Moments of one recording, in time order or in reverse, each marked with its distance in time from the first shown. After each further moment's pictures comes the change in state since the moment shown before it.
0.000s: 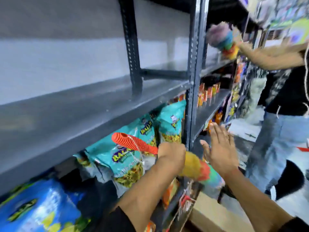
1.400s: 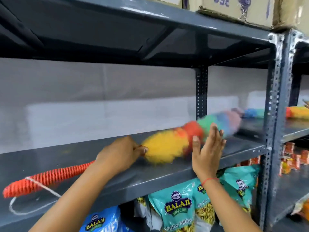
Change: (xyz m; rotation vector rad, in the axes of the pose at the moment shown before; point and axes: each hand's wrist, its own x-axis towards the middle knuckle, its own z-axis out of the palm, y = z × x) left_hand -0.138 -0.200 -0.147 -0.310 0.270 -0.751; right_hand 0.127 -0.229 -0.022 0.846 0.443 -0.162
